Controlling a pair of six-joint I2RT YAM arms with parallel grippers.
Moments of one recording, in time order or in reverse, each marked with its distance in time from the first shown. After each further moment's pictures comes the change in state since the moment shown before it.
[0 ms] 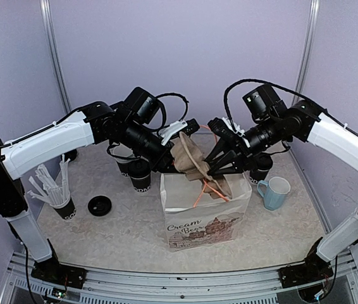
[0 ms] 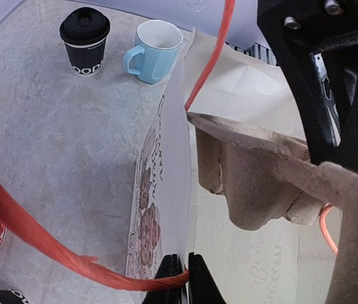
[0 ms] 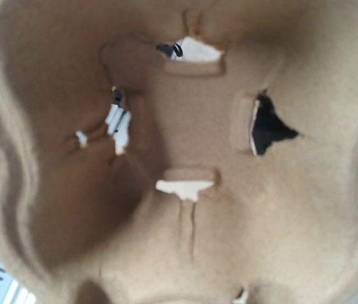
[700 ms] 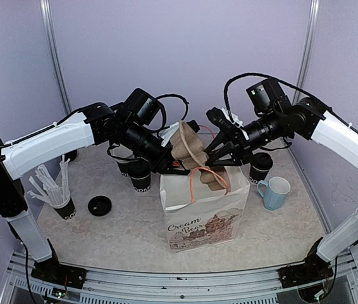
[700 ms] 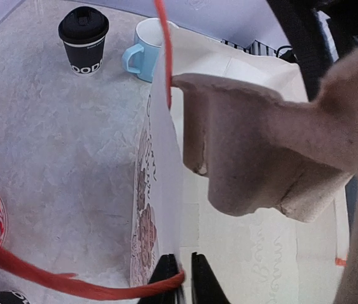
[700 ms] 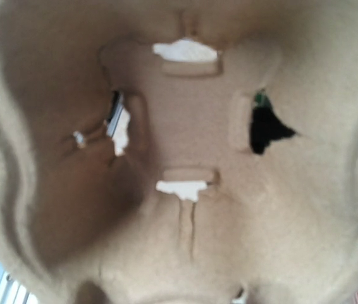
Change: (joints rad) left arm 0.000 -0.002 -0.015 0.008 0.003 0.010; right arm 0.002 -0.013 0.034 0.049 0.077 0.128
